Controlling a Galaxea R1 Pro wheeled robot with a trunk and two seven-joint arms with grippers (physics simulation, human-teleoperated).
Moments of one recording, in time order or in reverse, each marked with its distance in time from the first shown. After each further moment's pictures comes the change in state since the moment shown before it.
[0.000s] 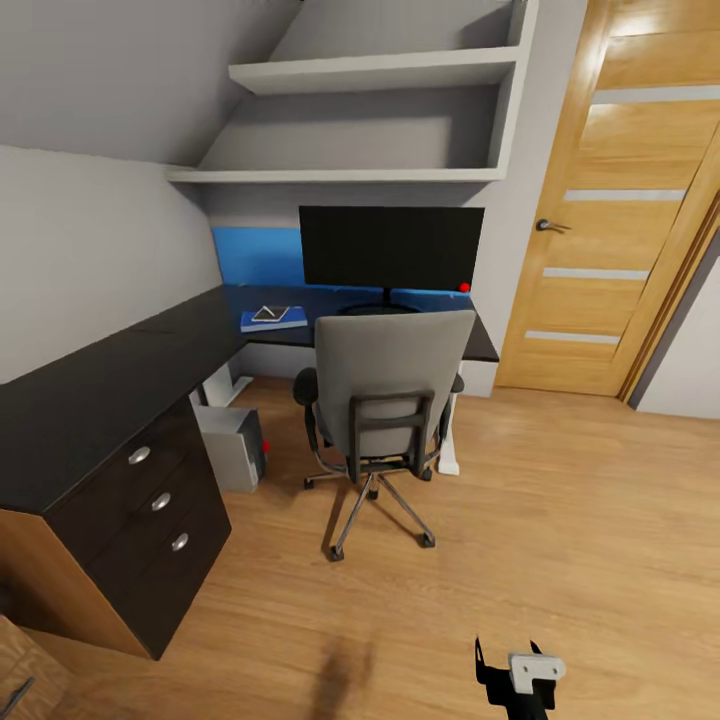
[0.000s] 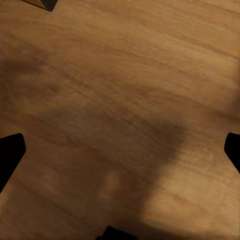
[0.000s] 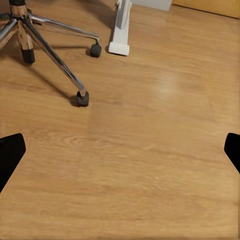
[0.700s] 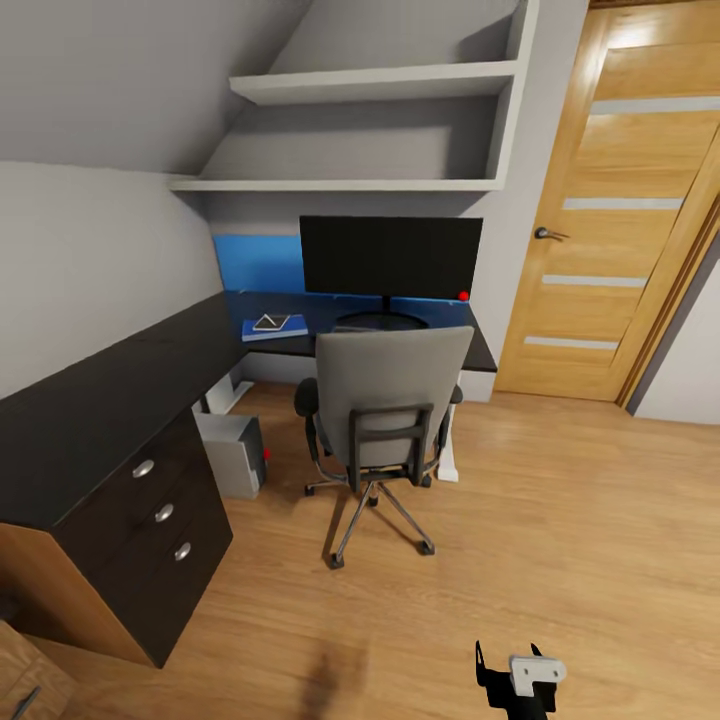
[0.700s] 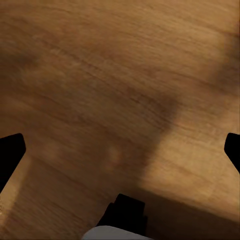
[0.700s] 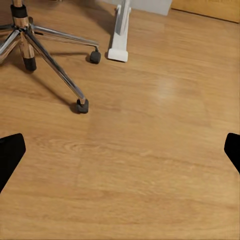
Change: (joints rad) left arm 0.053 0.001 0.000 0.000 0.000 0.003 -0.002; right arm 0.005 0.000 0.000 0.000 0.000 0.000 0.000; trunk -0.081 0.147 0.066
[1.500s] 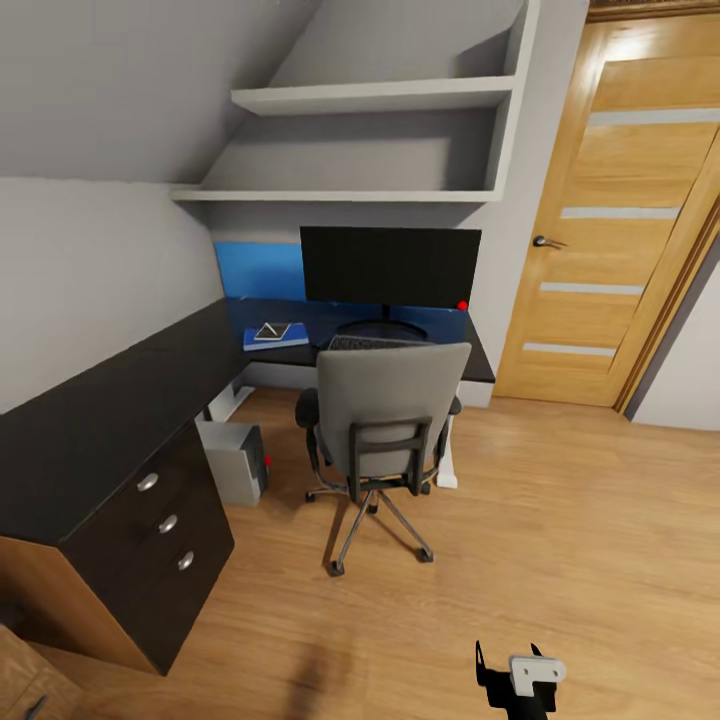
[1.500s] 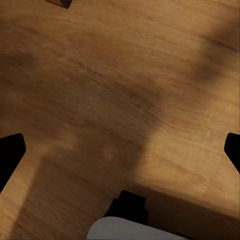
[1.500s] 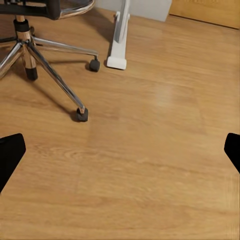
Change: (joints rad) left arm 0.000 0.001 0.000 0.000 0.000 -0.001 0.000; right arm 0.000 0.000 0.000 0.000 0.000 0.000 0.000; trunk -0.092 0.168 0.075
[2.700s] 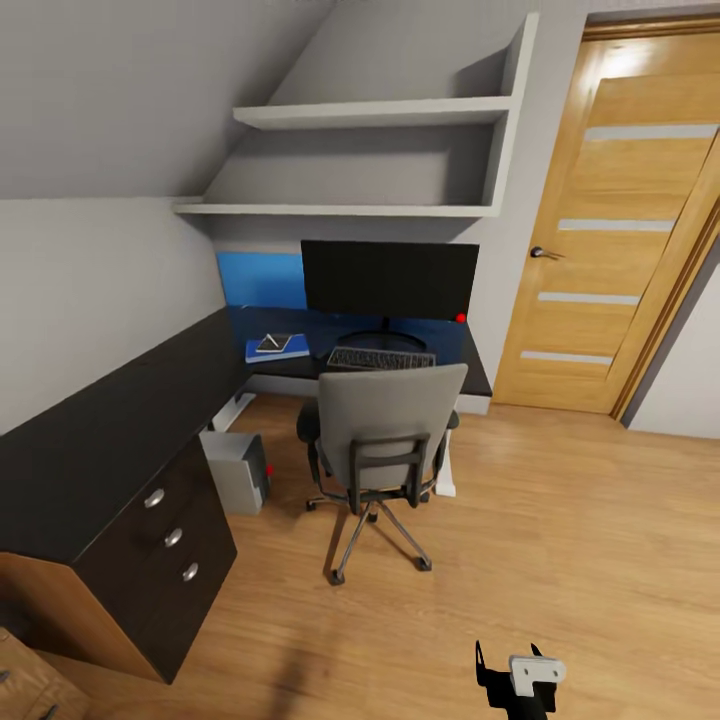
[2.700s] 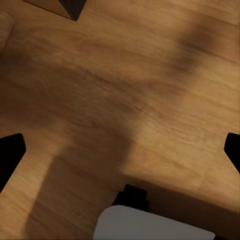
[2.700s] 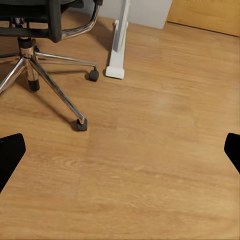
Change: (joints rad) left arm 0.000 0.000 -0.001 0.000 -0.001 0.001 0.002; right arm 0.000 0.000 0.000 0.000 0.000 0.000 0.000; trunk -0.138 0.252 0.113
